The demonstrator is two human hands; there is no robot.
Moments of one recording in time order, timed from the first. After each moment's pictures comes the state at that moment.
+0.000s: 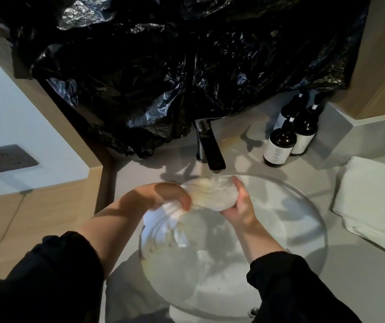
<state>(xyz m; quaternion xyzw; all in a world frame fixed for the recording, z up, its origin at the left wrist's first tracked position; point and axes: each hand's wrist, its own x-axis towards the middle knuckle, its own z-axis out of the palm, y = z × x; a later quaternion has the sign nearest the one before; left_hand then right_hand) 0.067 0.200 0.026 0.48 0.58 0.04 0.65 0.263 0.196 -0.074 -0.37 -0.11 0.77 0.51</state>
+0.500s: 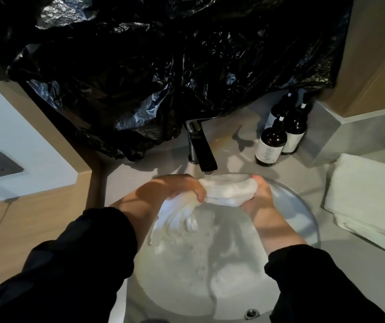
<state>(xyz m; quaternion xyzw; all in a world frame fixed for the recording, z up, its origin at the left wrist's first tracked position) 0.116 0.232 0.022 0.51 0.63 -0.06 0.59 0.315 0.221 -0.062 -0.46 -0.04 0.67 0.58</state>
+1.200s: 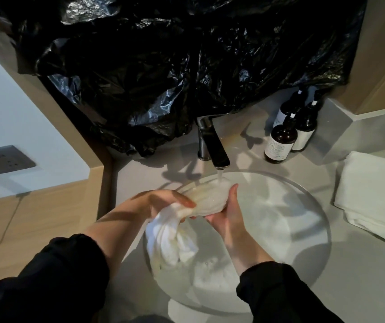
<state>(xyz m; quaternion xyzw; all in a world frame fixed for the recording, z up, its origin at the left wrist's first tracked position) 0.051 0.201 -0.004 0.35 0.55 -0.02 0.76 0.224 0.169 -0.089 -0.33 -0.05 0.79 0.51</state>
